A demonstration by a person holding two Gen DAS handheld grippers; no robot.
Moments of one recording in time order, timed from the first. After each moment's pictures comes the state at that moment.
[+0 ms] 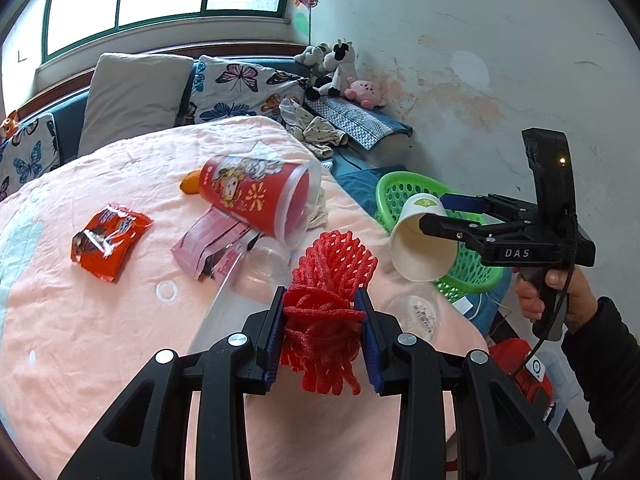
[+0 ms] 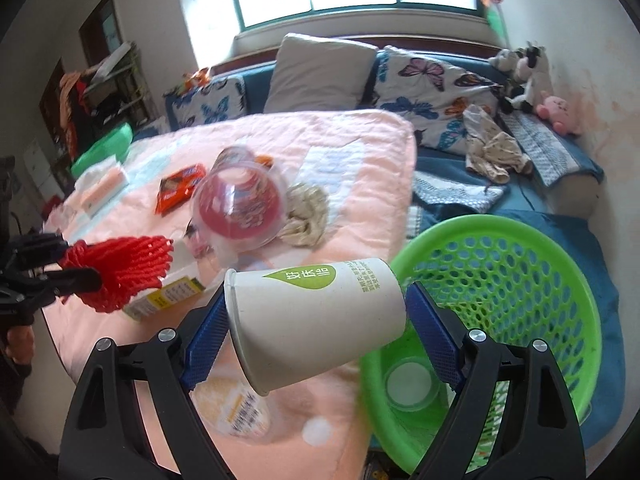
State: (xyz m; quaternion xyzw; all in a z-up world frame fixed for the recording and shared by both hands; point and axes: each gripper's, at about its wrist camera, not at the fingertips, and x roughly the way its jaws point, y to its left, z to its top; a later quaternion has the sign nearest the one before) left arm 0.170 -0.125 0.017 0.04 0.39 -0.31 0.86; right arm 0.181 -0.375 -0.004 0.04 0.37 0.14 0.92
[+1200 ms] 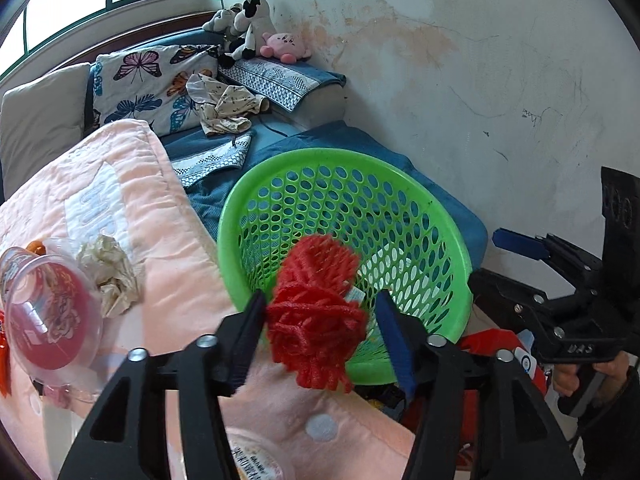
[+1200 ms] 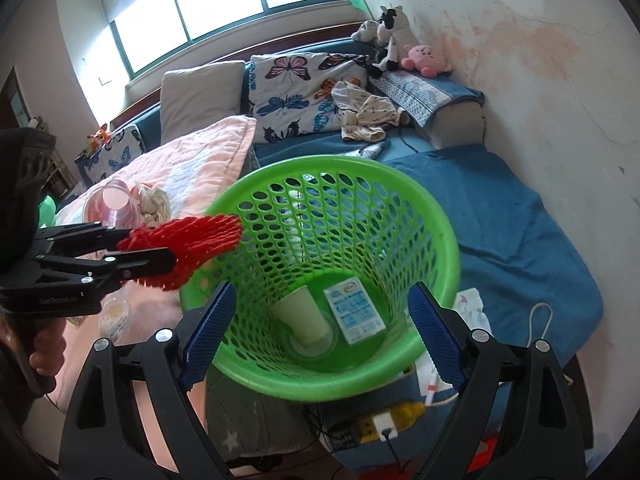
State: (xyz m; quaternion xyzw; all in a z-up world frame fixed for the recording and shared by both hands) left arm 0.214 -0.338 -0.011 0.12 0.44 -0.39 0.80; right arm 0.094 -0.510 -0.033 0.14 0.38 -0.02 0.91
